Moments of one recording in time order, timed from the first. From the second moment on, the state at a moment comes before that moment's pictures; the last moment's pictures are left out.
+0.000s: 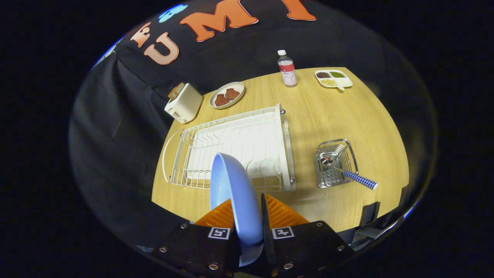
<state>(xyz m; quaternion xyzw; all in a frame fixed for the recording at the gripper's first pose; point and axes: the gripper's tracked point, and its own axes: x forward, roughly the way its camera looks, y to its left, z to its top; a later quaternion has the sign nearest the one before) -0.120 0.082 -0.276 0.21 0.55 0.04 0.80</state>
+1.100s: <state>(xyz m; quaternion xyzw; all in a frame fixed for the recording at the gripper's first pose) -0.199 0.103 -0.394 0.35 0.59 0.03 0.73</state>
